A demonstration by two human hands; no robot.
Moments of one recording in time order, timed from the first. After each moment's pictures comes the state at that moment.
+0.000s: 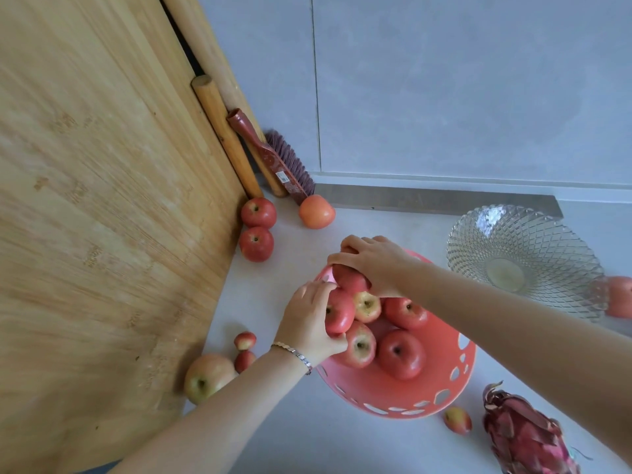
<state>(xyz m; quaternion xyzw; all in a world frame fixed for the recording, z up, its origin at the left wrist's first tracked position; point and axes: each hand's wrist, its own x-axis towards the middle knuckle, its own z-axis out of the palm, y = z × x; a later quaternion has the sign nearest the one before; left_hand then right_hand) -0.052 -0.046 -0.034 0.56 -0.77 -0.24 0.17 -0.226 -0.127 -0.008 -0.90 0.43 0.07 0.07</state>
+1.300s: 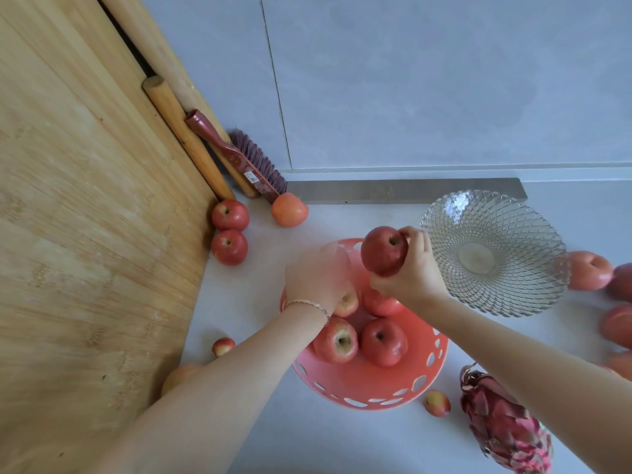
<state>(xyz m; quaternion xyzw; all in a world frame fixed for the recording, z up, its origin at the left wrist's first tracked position) -0.112 -0.097 -0.038 0.62 -0.77 -0.14 0.07 -0.279 -0.072 -0.035 -0.56 0.73 -0.34 0.20</state>
